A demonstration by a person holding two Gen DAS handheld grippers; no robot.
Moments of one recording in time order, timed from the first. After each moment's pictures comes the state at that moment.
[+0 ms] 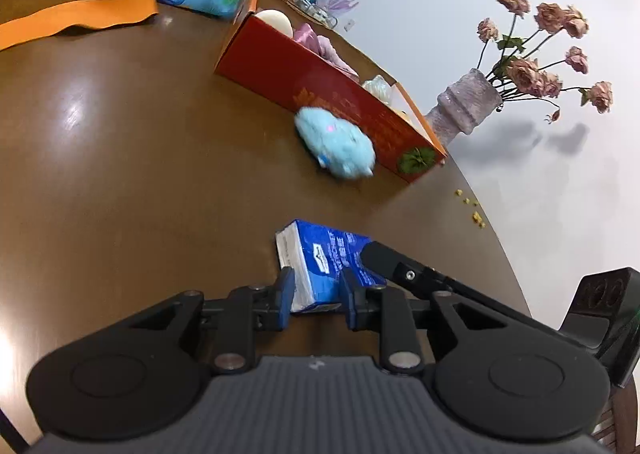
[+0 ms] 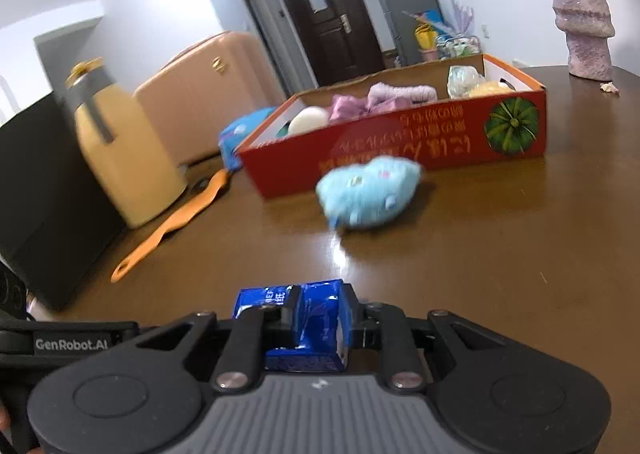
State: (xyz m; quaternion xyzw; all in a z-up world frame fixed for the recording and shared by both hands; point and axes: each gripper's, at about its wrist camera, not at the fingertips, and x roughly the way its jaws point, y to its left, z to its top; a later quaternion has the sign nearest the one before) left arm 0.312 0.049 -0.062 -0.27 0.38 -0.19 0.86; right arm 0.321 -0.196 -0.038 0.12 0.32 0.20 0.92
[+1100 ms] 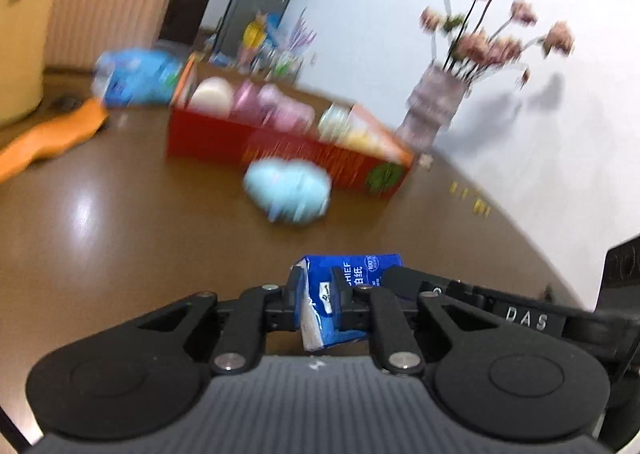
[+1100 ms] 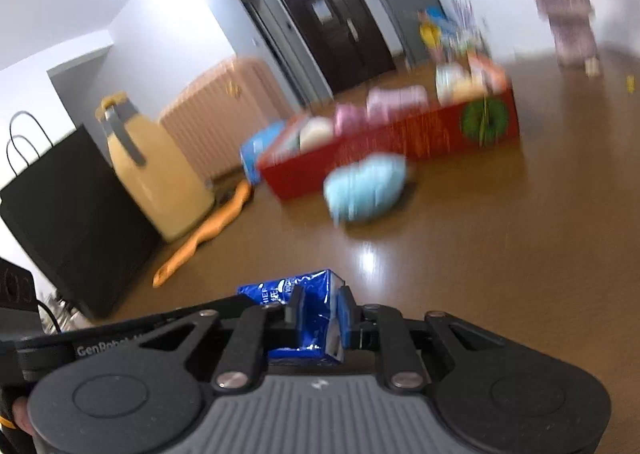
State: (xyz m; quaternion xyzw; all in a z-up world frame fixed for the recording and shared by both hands) left arm 0.315 0.003 -0.007 -0.14 0.30 -0.20 0.92; right arm 0.312 -0.240 -0.010 0.17 0.27 0.21 0.92
